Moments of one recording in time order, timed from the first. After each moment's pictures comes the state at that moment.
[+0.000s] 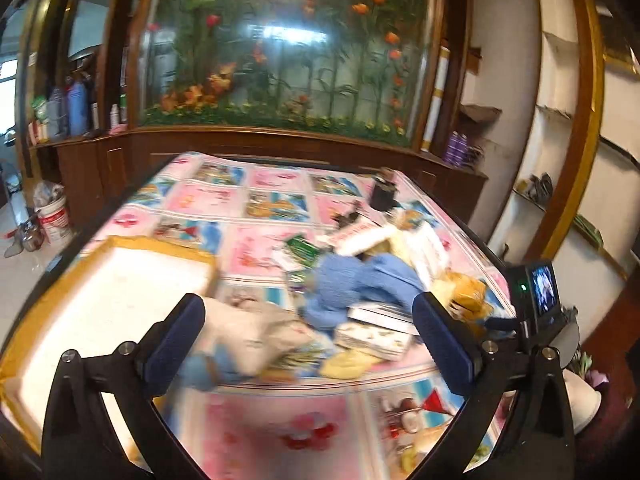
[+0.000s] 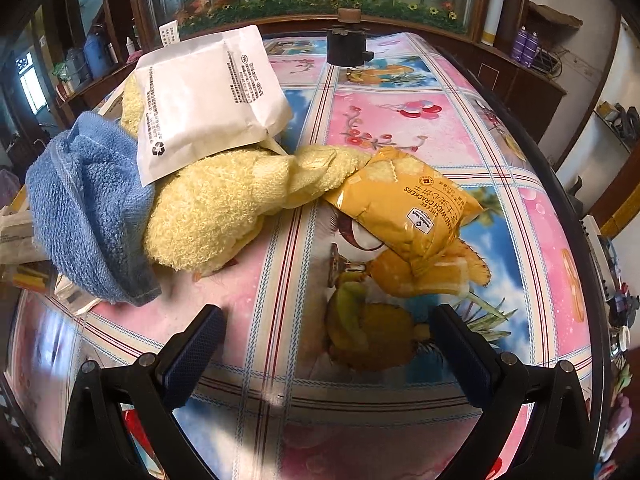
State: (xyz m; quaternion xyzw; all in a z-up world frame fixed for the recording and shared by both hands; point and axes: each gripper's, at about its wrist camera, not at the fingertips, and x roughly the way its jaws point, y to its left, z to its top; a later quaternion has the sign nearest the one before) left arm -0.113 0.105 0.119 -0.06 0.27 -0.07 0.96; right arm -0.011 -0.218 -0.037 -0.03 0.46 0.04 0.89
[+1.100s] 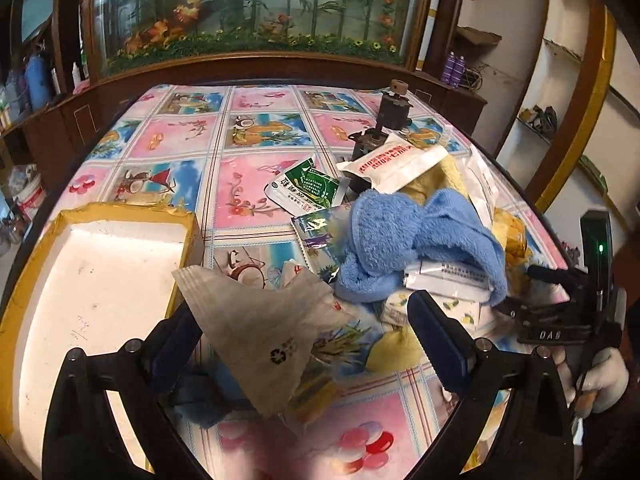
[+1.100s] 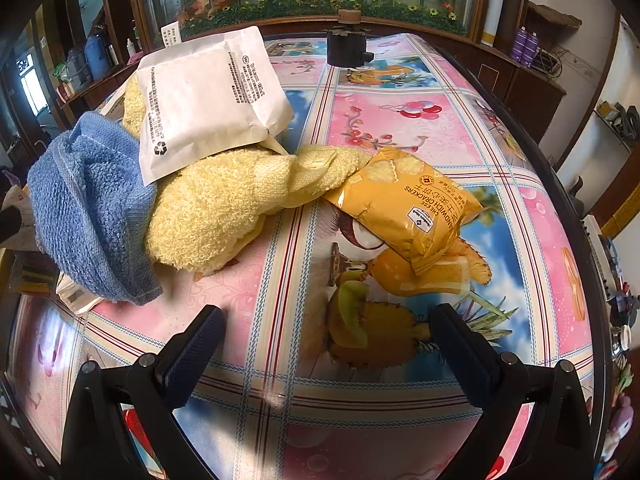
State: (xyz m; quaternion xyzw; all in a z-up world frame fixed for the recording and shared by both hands) left arm -0.032 0.095 0.060 -0.03 0.41 -0.13 0.90; right arm -0.012 -0.218 -0.037 -0.02 0.46 0.04 0.89
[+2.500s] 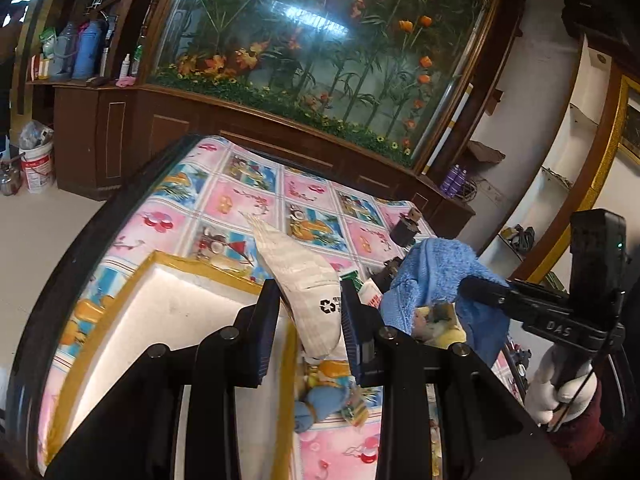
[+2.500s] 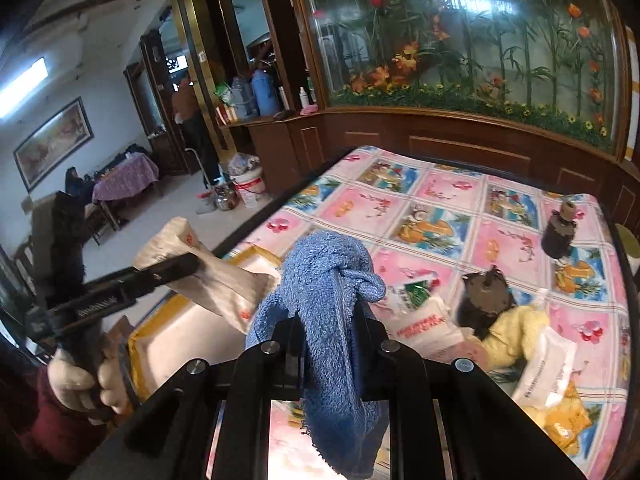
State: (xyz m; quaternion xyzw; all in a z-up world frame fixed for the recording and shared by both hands) left arm -0.059 0.238 0.142 -0.17 0.30 -0.11 0.93; right arm -0.003 -0.031 0.135 -0.02 0.34 0.33 0.88
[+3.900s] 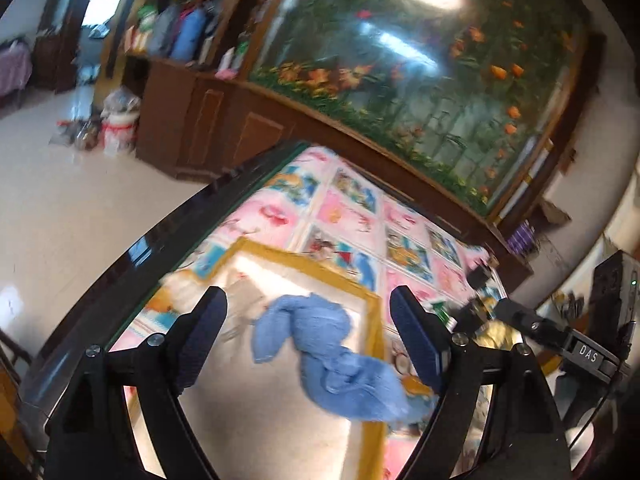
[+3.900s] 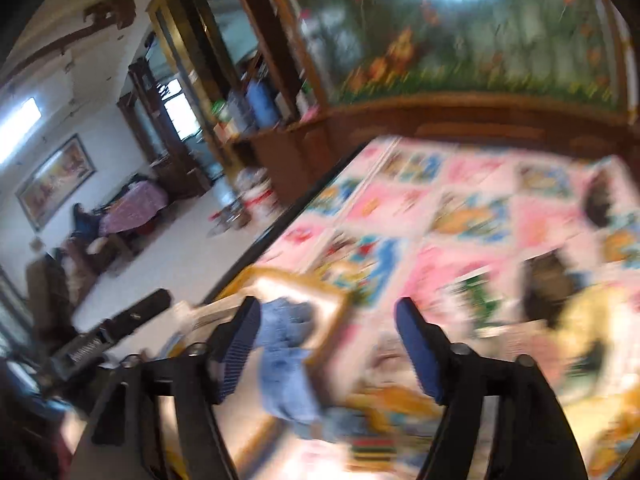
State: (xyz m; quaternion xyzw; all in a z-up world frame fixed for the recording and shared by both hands) left arm -0.094 0.287 0.111 -0.22 0.28 0.02 0.93; right arm -0.007 -0.004 0.106 0.03 0.31 0.29 0.90
